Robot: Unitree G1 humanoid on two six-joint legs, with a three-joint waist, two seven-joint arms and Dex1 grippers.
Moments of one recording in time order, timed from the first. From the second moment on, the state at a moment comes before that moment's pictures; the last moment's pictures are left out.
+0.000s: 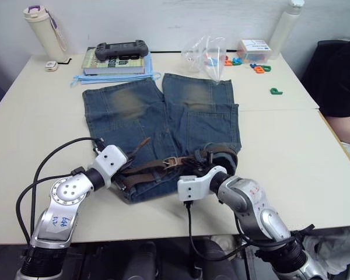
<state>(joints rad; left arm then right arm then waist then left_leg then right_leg) -0.12 0.55 0.06 -0.33 0.00 0.31 -0.56 -0.26 -0.34 0.43 -0.39 -0.95 0.11 0.71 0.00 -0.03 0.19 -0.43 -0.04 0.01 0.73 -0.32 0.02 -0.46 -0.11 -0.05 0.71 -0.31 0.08</state>
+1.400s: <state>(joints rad) -0.11 0.55 0.02 -0.34 0.00 0.31 -0.53 -0.26 -0.25 0.46 -0.43 -1.06 0.29 0.72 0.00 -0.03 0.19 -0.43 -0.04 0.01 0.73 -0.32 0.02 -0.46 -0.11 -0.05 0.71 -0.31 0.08</state>
